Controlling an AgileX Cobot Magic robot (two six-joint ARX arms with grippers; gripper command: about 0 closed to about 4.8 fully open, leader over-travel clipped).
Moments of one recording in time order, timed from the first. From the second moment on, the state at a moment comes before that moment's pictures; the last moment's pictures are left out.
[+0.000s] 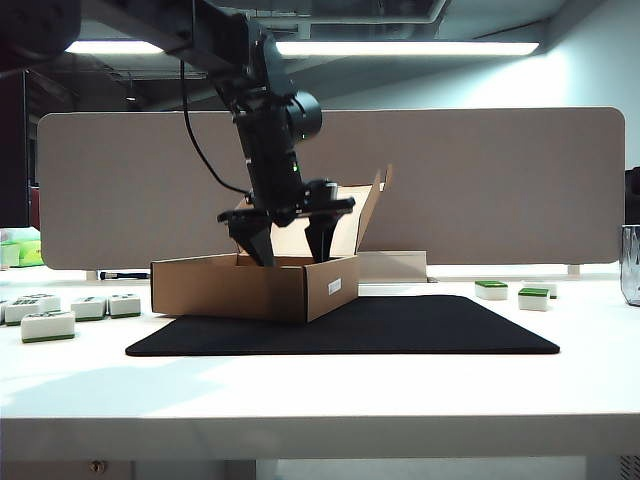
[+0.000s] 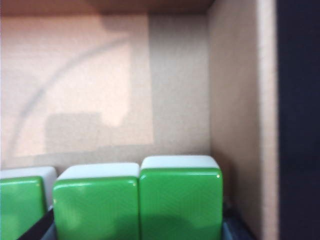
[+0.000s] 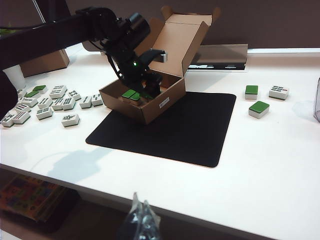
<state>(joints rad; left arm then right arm) -0.47 2.59 2.64 -1.21 0.04 -0.06 0.00 0.01 1.08 -1.27 -0.42 0.08</state>
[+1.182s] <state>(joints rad) -0.47 2.59 2.64 -1.25 0.02 -0.06 0.00 0.01 1.08 -1.27 -0.42 0.08</state>
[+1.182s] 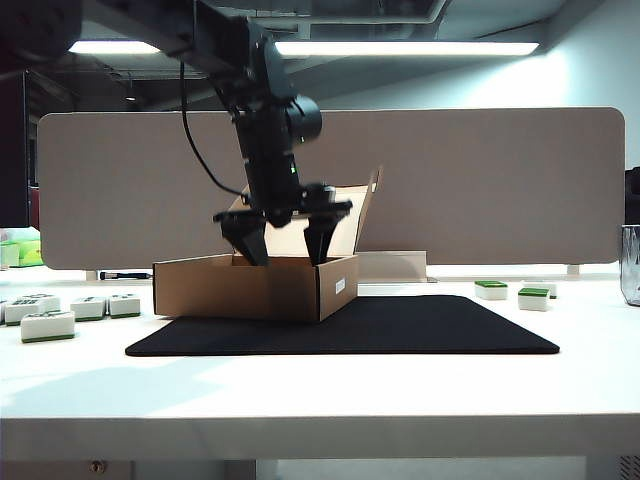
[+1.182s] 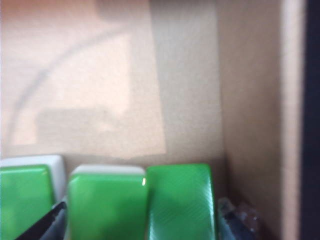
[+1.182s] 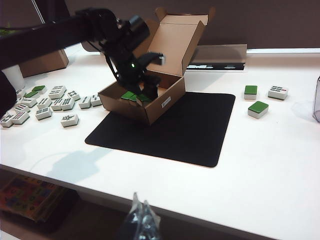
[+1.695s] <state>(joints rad) -0.45 2.47 2.64 -1.32 0.02 -0.06 0.00 0.01 1.08 -1.27 -0.42 0.08</state>
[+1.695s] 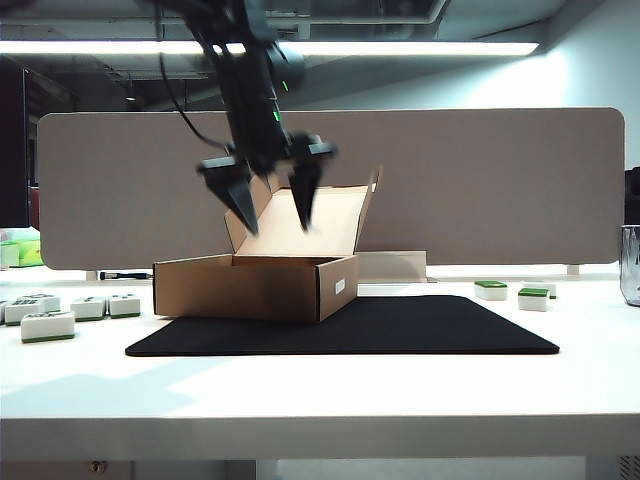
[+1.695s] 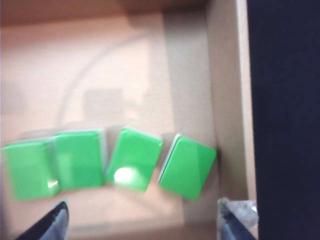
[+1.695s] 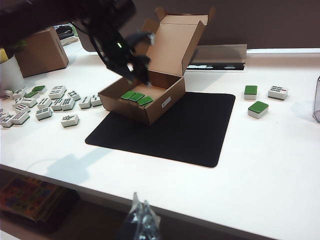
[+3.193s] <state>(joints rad) -0.17 1.40 2.03 -1.43 0.00 -0.03 0.00 0.01 0.74 -0.76 -0.42 0.05</state>
